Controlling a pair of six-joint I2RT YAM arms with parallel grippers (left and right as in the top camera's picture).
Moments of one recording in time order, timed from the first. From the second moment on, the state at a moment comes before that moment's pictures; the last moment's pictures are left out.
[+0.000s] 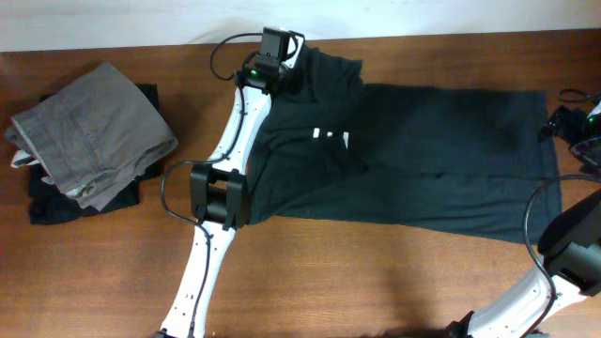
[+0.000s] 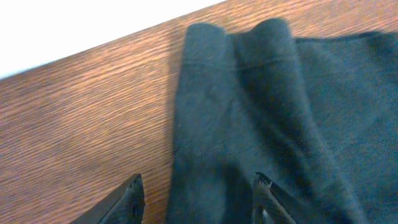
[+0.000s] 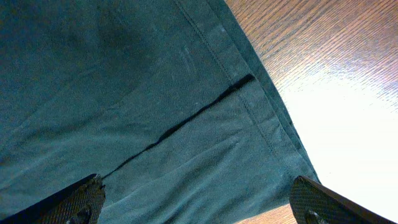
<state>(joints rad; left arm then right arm) -0.32 3.01 2.96 -0.74 0.06 0.06 -0.62 2.07 1.96 -1.30 -0.05 0.13</state>
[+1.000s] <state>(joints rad) -0.31 3.04 2.96 -0.68 0.15 0.01 -0.62 2.07 1.96 -1.30 -0.05 0.13</state>
